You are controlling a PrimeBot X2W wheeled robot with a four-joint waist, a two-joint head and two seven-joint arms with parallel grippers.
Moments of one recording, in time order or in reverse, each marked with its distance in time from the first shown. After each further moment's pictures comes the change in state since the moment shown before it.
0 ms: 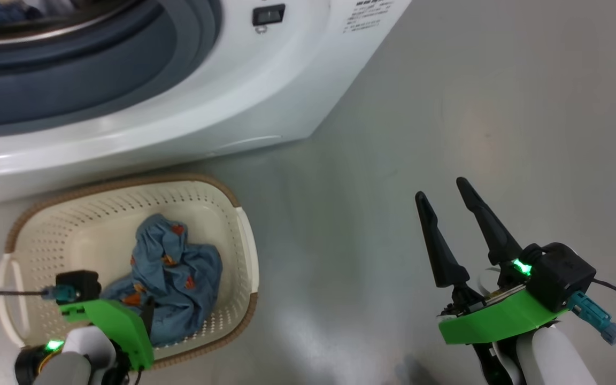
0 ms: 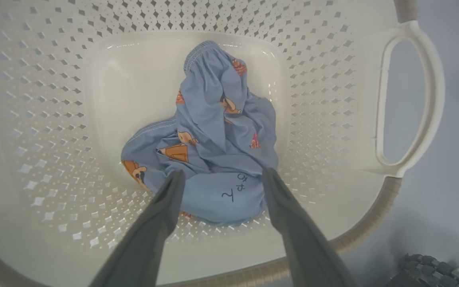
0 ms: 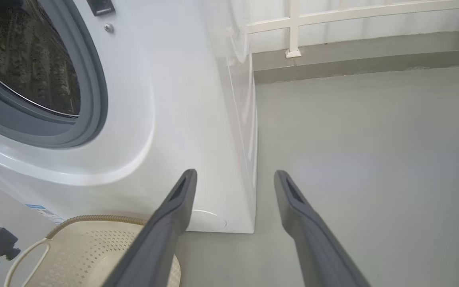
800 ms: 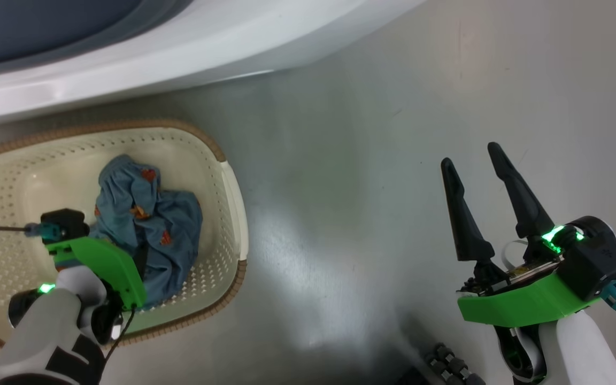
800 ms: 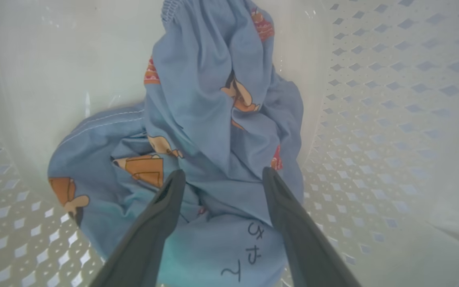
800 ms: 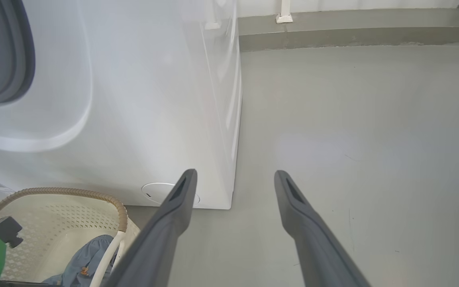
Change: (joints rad) left arm -0.298 0.026 -0.196 0.258 -0.228 -0.008 -0.030; right arm -0.035 0.001 -0.060 -0.089 -0.045 0.000 0.000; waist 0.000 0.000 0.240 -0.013
